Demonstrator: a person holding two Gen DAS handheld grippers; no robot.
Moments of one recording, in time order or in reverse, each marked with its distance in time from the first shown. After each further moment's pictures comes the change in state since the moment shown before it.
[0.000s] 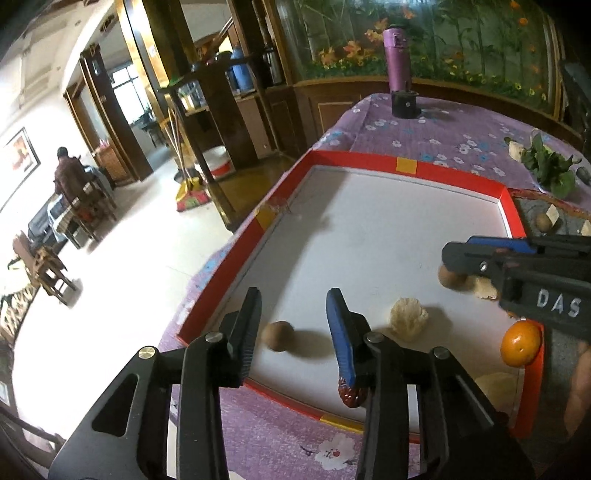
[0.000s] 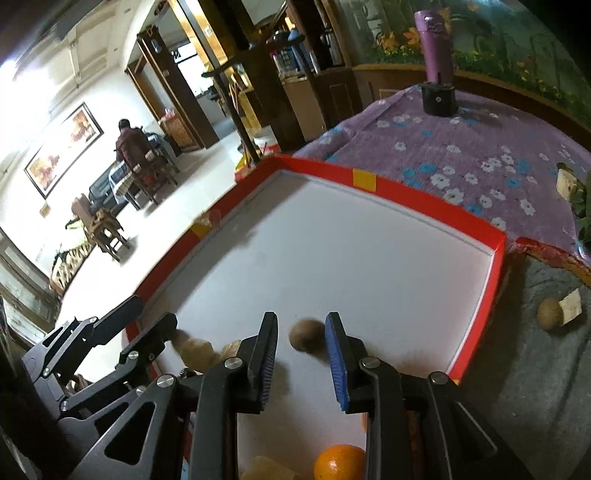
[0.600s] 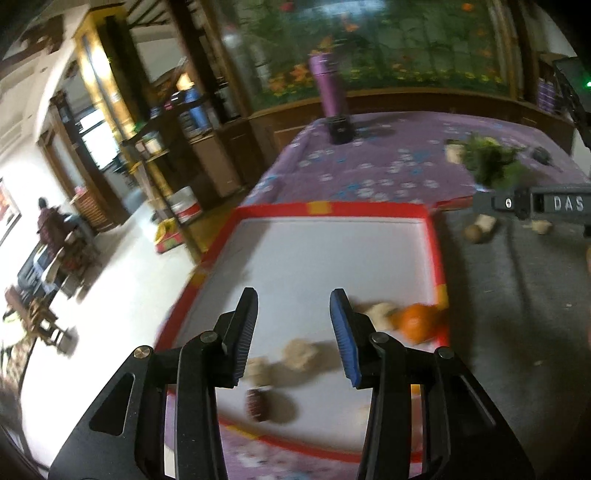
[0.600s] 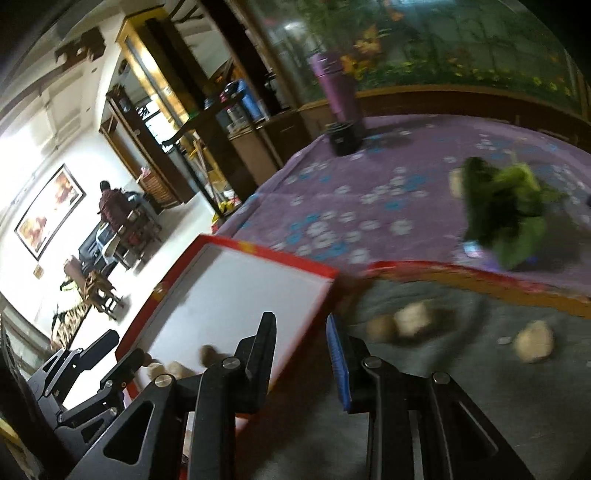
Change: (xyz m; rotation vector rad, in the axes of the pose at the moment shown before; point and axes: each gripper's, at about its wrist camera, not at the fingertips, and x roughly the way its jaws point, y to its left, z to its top) left arm -0.044 -0.080 0.029 0.161 -0.087 -0.090; right arm -0.103 -0.126 -0.003 0.175 -0.159 -0.041
